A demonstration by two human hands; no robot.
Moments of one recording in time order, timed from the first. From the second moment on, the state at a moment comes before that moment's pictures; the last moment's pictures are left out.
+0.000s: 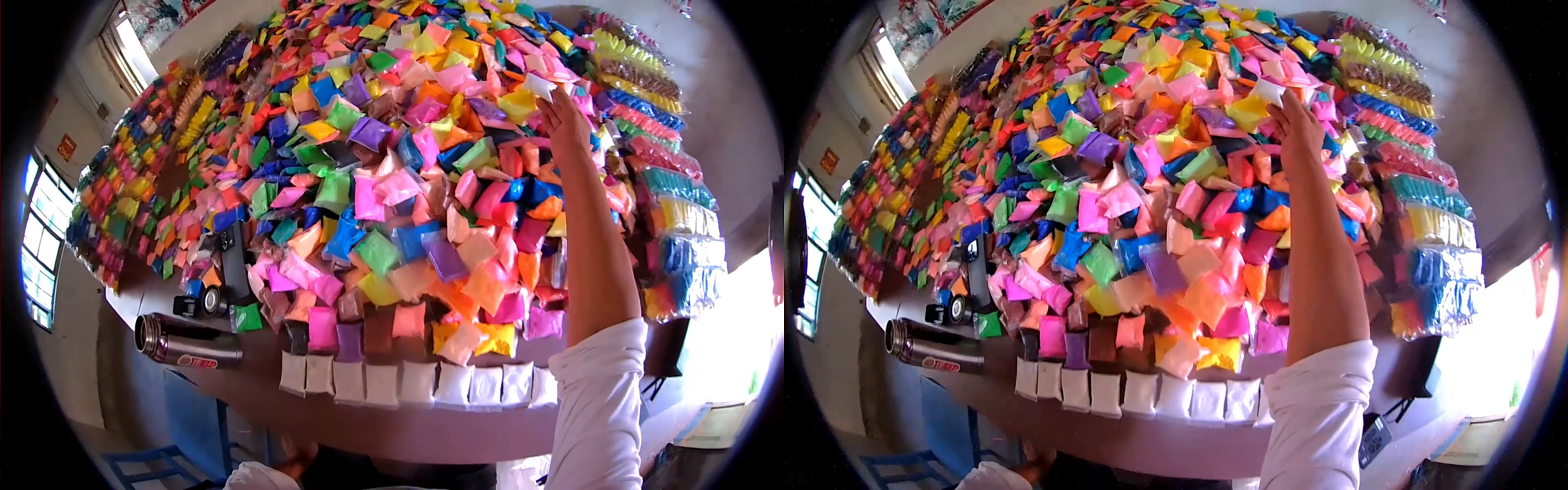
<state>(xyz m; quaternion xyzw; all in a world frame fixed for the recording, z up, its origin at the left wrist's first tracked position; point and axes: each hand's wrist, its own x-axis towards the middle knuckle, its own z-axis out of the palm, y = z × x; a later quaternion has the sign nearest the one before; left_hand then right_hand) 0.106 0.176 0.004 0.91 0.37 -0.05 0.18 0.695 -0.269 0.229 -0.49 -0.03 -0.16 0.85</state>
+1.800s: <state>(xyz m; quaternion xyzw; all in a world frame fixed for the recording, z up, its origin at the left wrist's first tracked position) -0.011 -0.006 0.060 0.72 -0.04 -0.15 0.68 0.029 -0.174 0.056 -0.52 -0.03 0.25 0.82</state>
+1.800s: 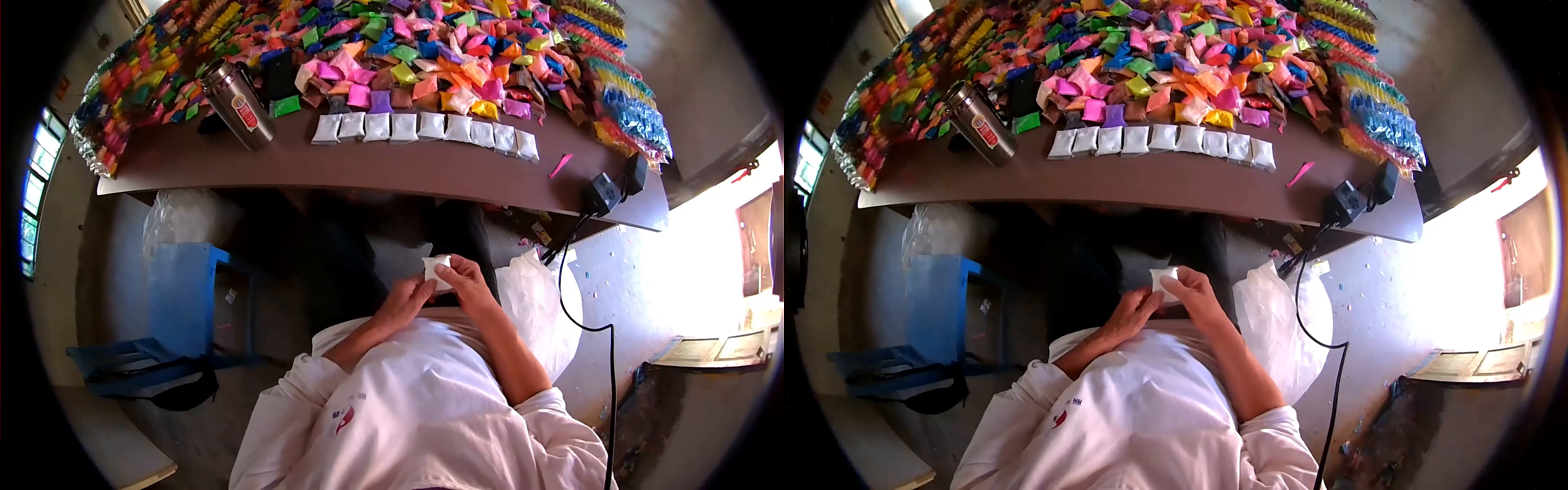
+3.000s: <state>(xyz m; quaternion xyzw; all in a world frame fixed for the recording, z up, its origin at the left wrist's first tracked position) -0.003 0.007 0.023 0.67 0.00 -0.19 0.72 0.041 -0.170 0.033 -0.37 -0.01 0.36 0.86</state>
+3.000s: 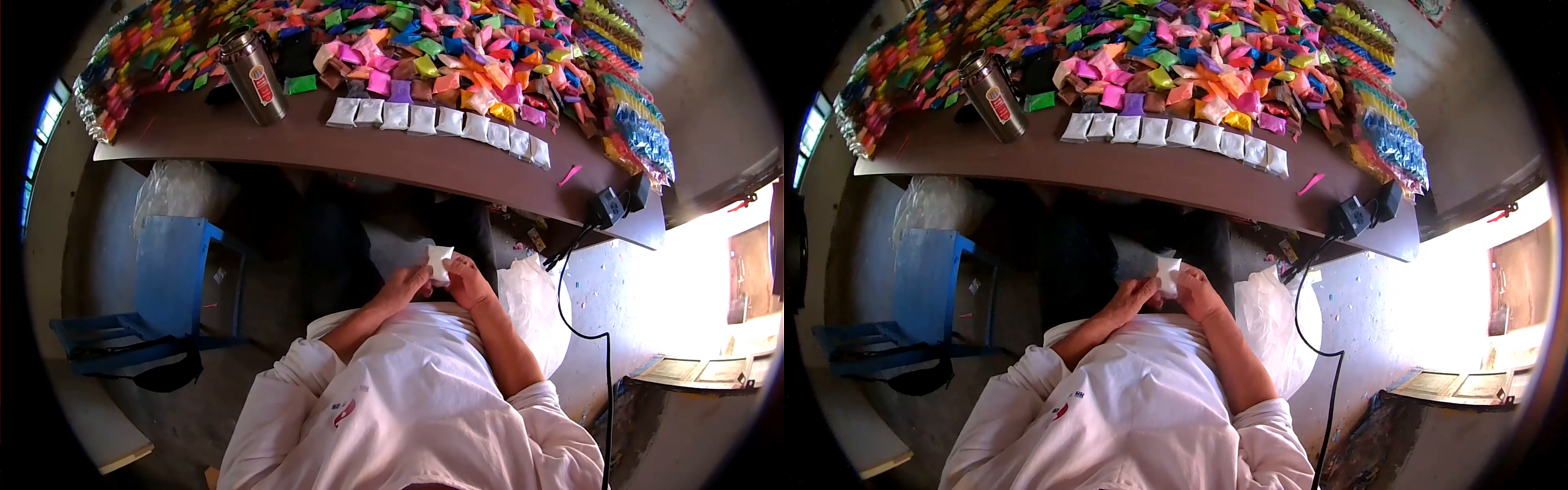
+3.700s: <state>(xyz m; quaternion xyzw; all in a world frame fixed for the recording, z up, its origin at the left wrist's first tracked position) -0.004 0.011 0.024 0.65 -0.02 -0.20 0.73 0.037 -0.153 0.029 -0.57 0.04 0.25 0.78</state>
